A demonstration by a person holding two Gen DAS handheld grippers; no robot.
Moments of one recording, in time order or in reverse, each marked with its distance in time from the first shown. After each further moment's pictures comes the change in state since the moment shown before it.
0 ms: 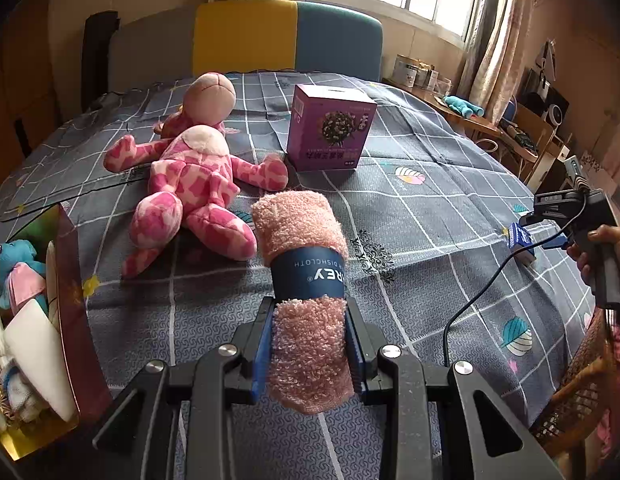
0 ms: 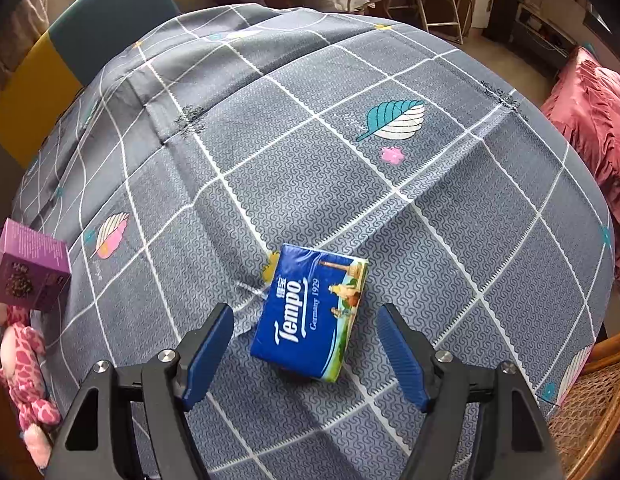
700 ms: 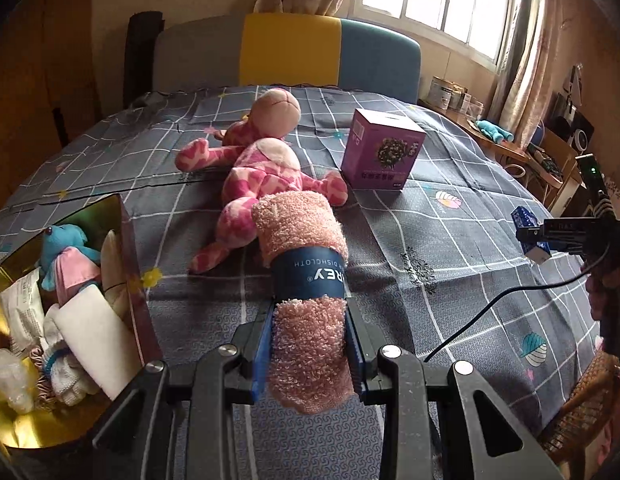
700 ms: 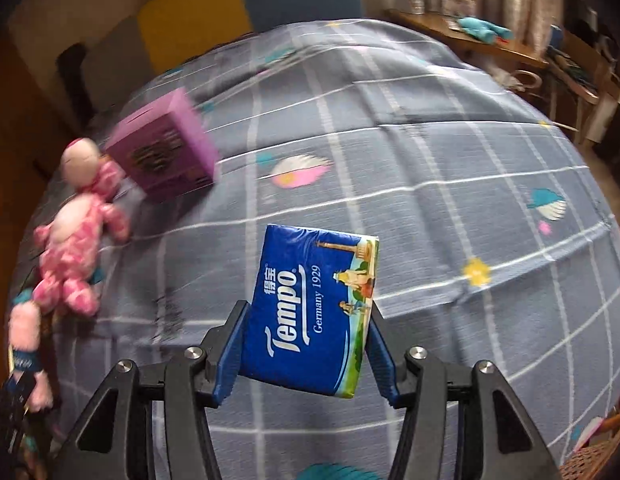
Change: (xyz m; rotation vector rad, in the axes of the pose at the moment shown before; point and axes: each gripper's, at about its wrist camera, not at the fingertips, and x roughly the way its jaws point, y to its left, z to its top) left arm -0.037 0.046 -0.005 -0.085 -0.054 0.100; right arm -0.043 0.144 -0.083 -0.497 -0.065 0.264
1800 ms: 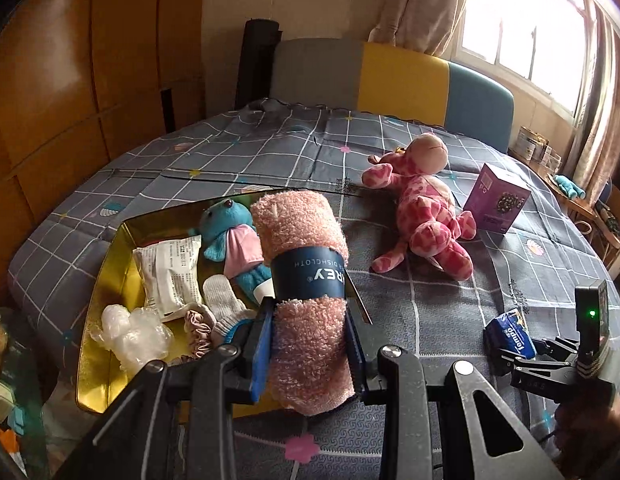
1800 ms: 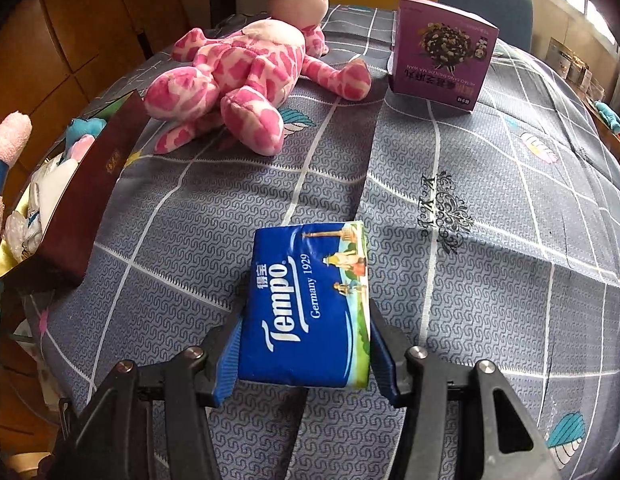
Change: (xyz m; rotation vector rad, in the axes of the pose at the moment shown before) left arm -0.078 0.126 -0.034 -0.183 -0.087 0.255; right arm 0.067 0.183 -0.128 -0.392 0.024 0.081
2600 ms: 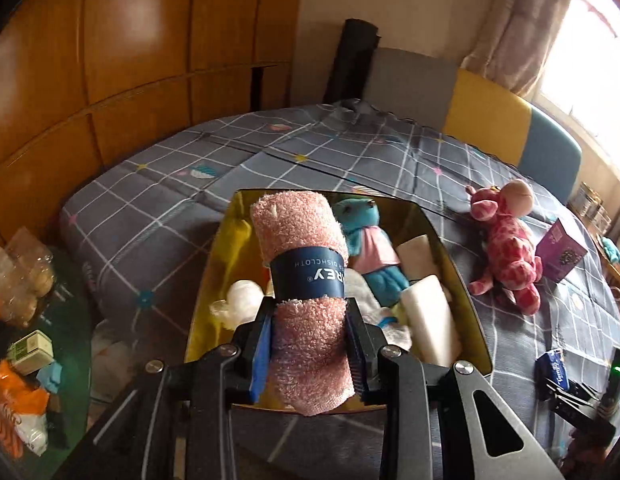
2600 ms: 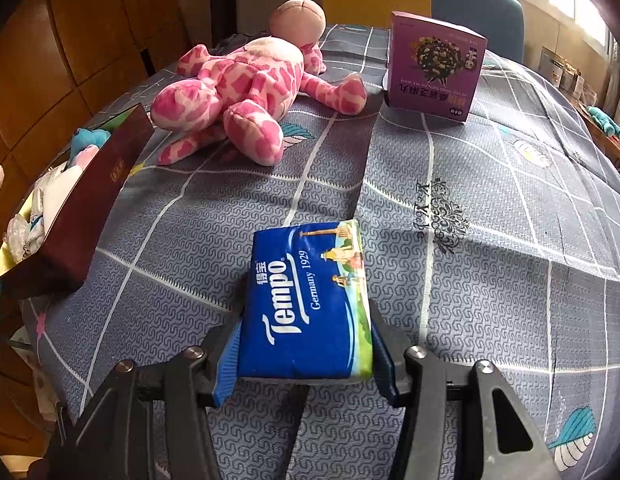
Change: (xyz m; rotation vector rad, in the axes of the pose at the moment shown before) left arm -0.022 0.113 -0.014 -0.232 0.009 0.165; right arm -0.014 0.003 -0.016 -0.001 -0.080 -0.003
